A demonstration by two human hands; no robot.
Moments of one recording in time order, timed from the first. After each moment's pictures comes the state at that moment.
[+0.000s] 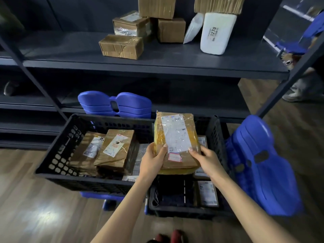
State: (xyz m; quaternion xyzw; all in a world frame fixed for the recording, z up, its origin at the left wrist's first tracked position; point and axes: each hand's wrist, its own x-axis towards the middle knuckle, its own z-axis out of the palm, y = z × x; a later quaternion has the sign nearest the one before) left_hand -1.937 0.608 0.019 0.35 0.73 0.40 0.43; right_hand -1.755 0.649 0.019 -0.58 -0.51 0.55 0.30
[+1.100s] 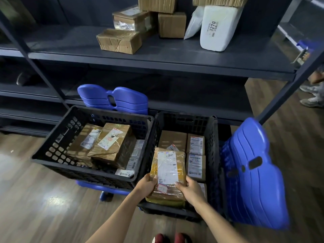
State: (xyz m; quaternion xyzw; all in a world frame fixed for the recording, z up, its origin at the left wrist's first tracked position) left_hand -1.901 0.586 -0.097 0.30 0.77 0.20 0.52; right_hand -1.715 0.616 -0.084 -0.61 -0.53 0.57 0.13
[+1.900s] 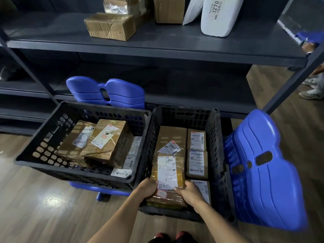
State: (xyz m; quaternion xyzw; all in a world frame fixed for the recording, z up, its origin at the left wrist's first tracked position) left_hand -1.902 0.611 -0.154 0.32 0.79 0.08 0.51; right_hand -1.724 0.630 -0.161 -0.63 -0.49 0.59 0.06
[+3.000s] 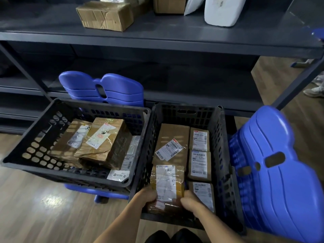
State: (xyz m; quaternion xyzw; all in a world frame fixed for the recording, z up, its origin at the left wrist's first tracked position) left_hand -1.908 0.613 -0.192 0.30 0.78 0.02 0.55; right_hand -1.728 0.640 -0.226 -0.63 -0.50 0.58 -0.10
